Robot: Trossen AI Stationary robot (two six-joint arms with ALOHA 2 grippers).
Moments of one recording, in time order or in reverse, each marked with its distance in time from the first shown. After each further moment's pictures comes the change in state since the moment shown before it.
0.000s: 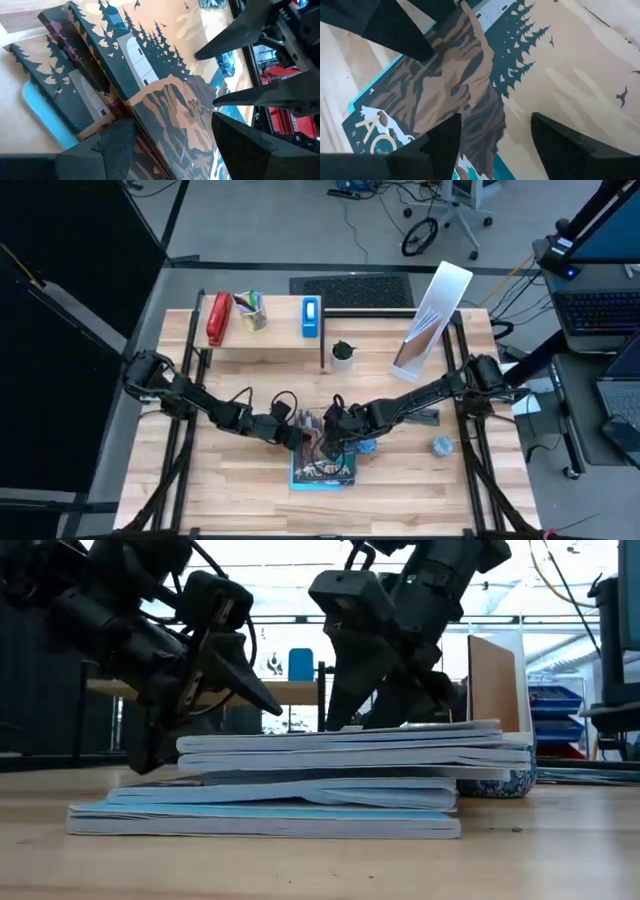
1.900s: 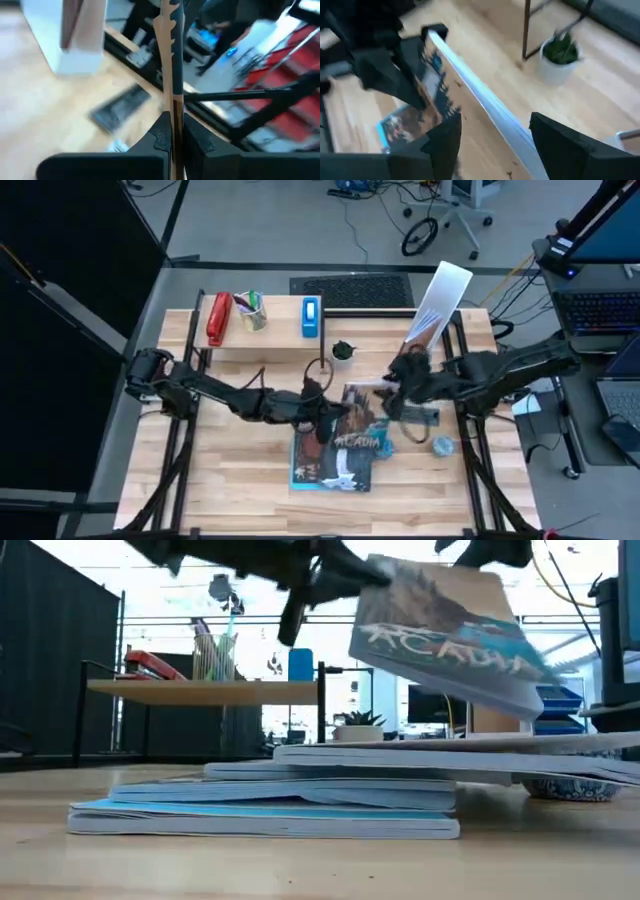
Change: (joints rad) left arm 0.126 0.004 0.510 -0.204 -0.104 0.719; right arm 0.027 -0.741 -0.001 -0.527 0.348 -0.142
